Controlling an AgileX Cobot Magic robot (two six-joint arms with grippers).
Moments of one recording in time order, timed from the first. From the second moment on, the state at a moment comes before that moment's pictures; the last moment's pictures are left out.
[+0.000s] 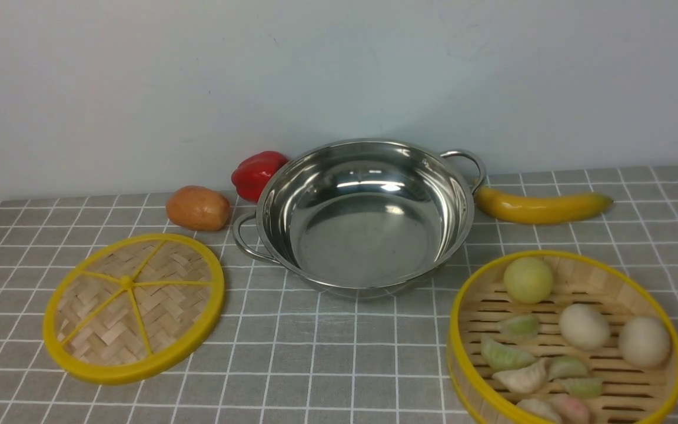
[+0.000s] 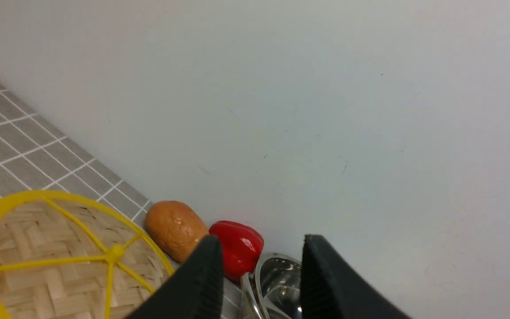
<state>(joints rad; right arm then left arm) 0.02 0.08 -0.29 0.50 0.18 0.29 0.05 0.00 0.01 -0.71 0.00 -0.06</state>
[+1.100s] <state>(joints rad) 0.03 1.32 -0.62 0.26 0.70 0.28 0.05 0.00 0.01 -0.70 0.08 -0.01</state>
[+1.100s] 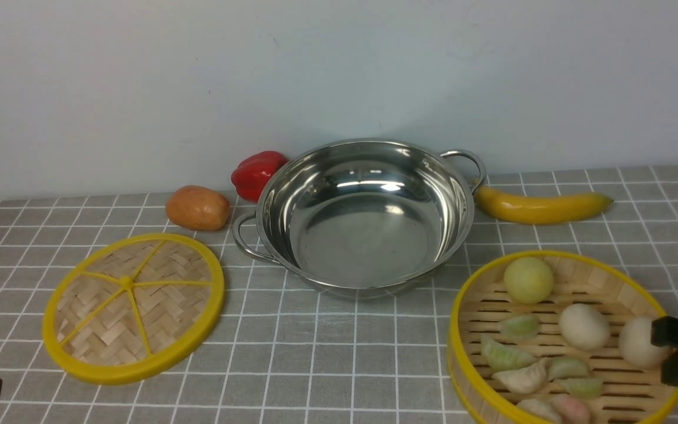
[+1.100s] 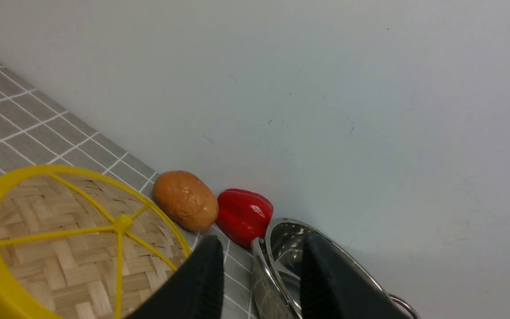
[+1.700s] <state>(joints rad) 0.03 1.44 -0.63 0.18 0.64 0.27 0.05 0.00 0.01 -0.70 0.08 0.00</state>
